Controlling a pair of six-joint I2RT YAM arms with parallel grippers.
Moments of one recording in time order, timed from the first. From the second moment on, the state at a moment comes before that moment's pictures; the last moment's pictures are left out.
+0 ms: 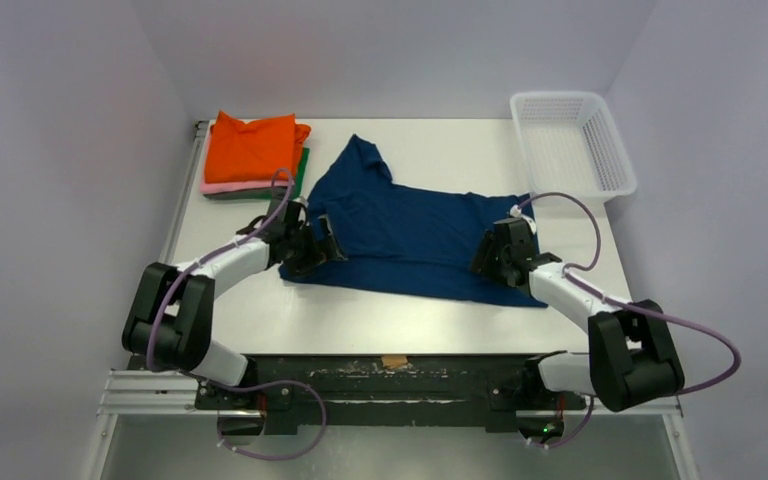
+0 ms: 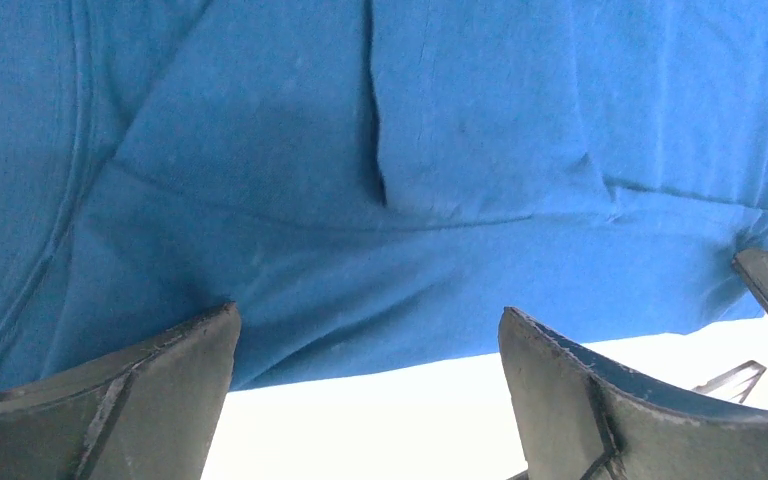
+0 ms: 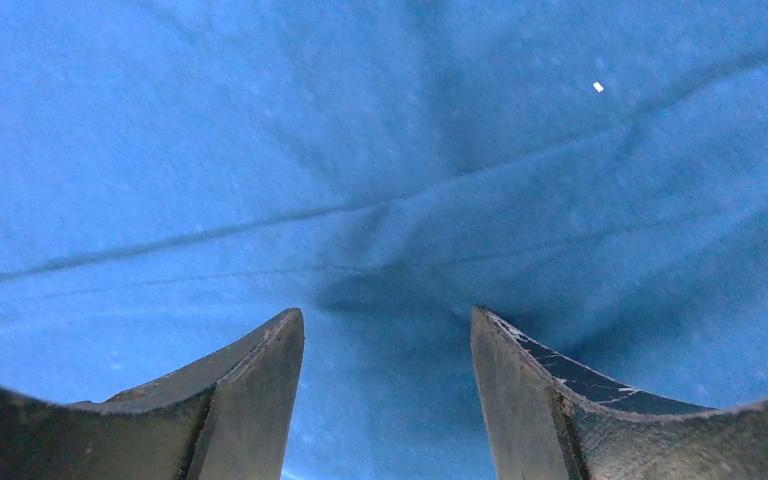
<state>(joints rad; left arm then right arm) -0.29 1.53 0.80 -0.28 0.24 -0.66 0.27 1.33 0.59 -0.20 0.11 0.65</state>
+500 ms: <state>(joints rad) -0.45 1.24 0.67 -0.51 0.10 -0.73 0.27 1.08 0.53 -0.45 0.12 0.60</state>
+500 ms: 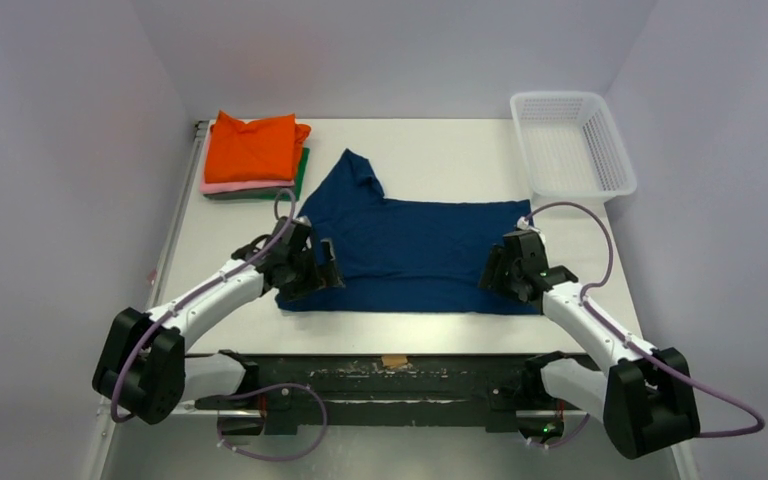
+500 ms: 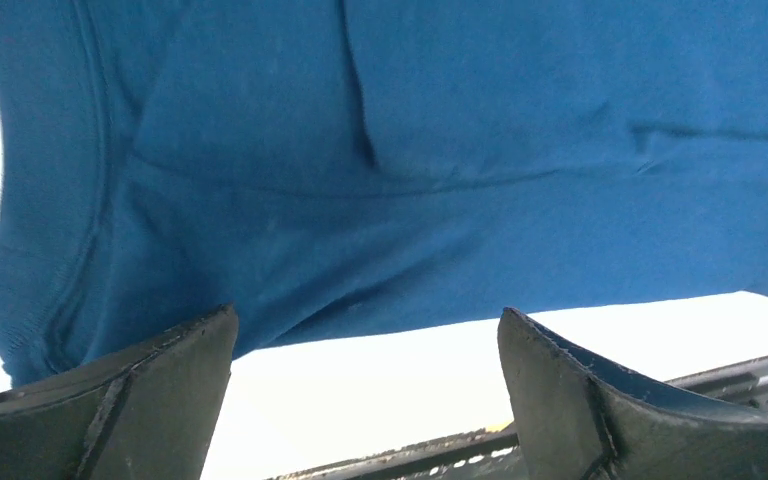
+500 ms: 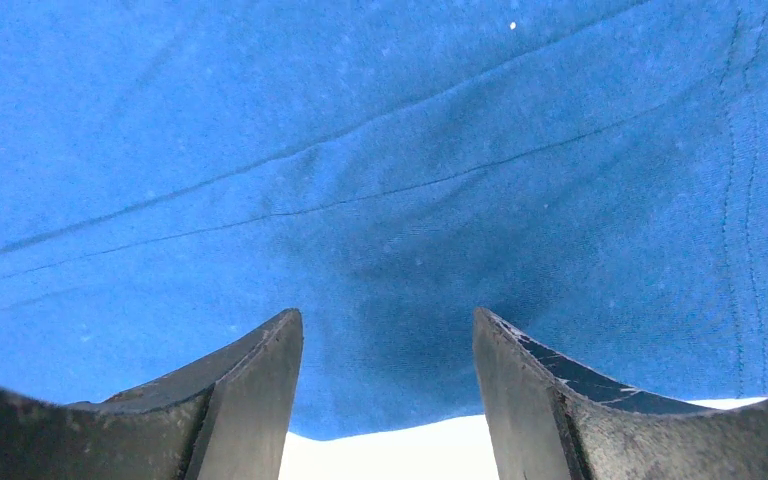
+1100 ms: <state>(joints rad) -0.45 1.54 0.84 -0.43 0.05 -0.76 0.27 1.13 0.59 -0.39 0.11 0.56</state>
